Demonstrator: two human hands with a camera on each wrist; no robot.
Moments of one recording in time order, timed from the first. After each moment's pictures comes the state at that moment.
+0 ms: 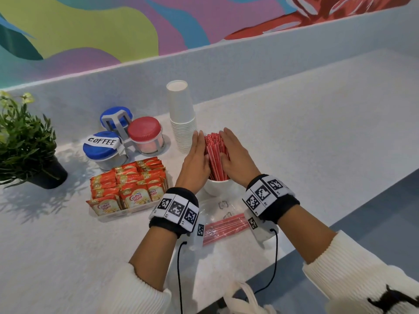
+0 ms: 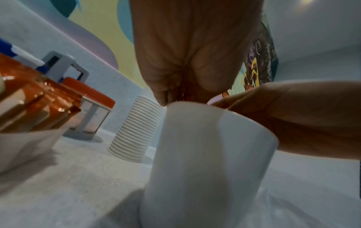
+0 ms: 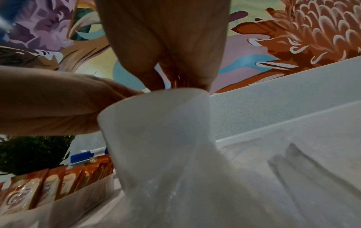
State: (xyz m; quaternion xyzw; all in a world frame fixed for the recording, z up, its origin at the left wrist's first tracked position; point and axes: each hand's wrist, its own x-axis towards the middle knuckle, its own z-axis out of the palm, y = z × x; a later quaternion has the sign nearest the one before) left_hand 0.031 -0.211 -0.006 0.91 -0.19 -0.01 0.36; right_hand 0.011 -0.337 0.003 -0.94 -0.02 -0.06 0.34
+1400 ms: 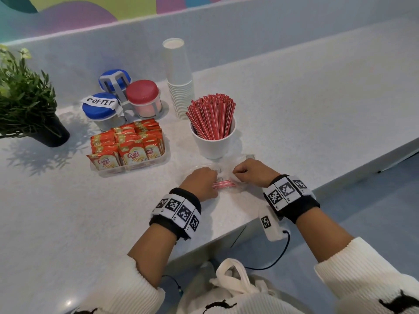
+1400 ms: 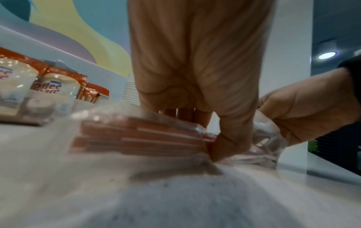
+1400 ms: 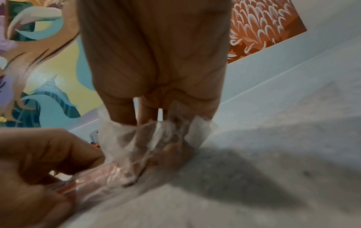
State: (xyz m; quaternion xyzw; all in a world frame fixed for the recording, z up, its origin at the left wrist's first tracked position) left_hand -0.061 -0.211 -0.040 0.94 -0.27 -0.21 0.08; right_hand -0.072 -0.377 -0.045 -0.91 -0.01 0.22 0.36
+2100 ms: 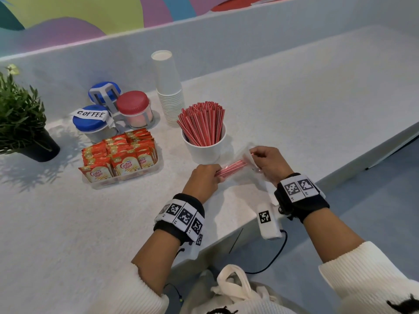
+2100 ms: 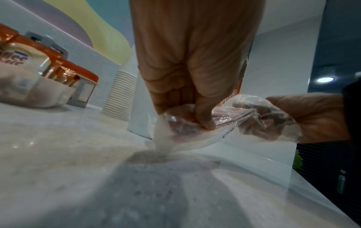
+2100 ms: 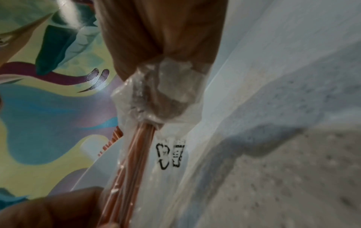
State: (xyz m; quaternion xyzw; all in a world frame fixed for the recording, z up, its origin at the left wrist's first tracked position) left_hand -0.061 -0.231 -0.040 0.93 -0.23 -0.11 0.28; right_hand -0.077 -0.413 -0.041 -0.77 0.14 -0.03 0.63
